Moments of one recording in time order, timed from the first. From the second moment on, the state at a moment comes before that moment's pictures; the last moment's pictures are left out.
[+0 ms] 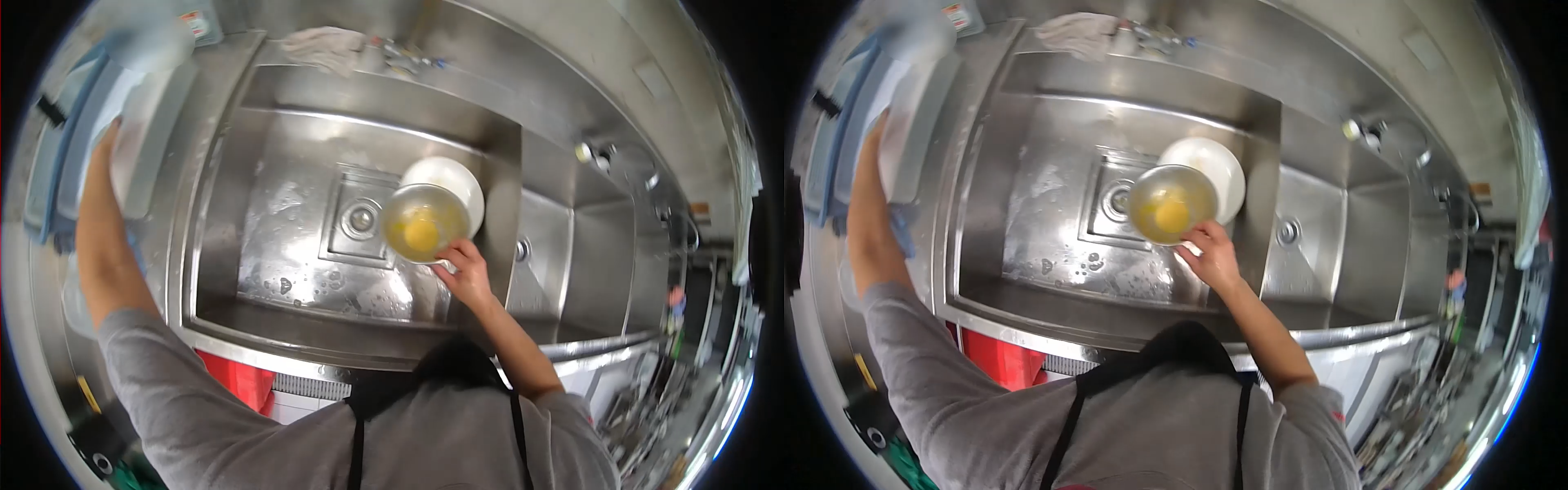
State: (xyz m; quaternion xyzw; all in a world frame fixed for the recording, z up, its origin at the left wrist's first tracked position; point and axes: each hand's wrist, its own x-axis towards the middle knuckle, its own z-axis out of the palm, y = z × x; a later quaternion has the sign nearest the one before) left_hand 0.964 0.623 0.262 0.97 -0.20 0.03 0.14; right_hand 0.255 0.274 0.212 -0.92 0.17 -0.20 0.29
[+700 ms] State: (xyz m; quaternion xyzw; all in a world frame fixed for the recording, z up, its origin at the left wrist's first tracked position) left_hand 1.024 0.494 0.278 0.85 -0.21 -0.17 0.45; right_hand 0.208 0.292 0.186 -0.90 0.21 -0.15 0.35
